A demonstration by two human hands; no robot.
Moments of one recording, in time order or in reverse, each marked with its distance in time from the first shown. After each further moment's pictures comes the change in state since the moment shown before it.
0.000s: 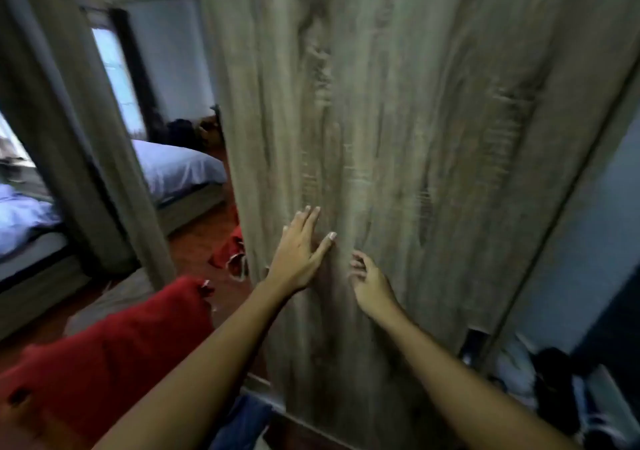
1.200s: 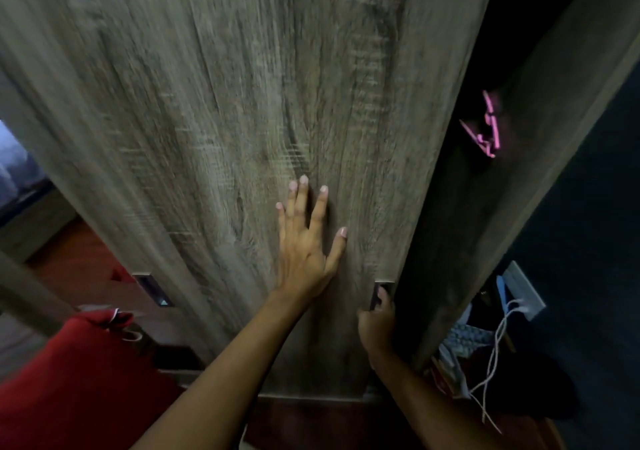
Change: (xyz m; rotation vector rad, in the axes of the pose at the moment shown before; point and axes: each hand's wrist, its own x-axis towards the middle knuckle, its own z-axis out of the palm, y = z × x) left_hand 0.040 -0.002 0.103 -0.123 0.117 0.368; right_hand -0.007 0.147 0.030 0.060 0.643 0.605
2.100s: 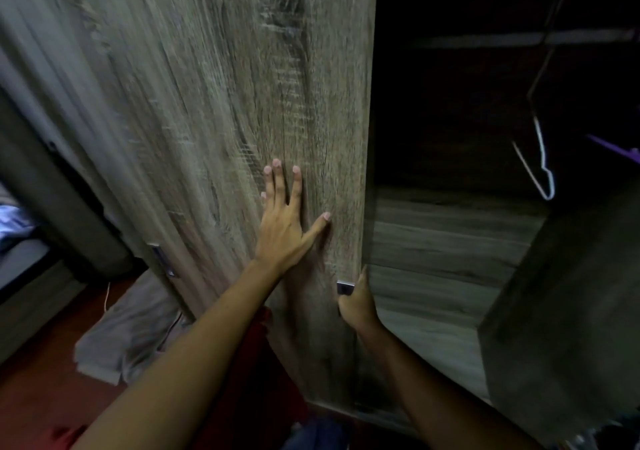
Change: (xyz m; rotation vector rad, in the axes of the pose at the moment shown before) left_hand 0.012 -0.270 -0.217 0.294 -0.088 -0.210; right_hand -0.141 -0.098 0.285 -0.142 -0.466 -0.180
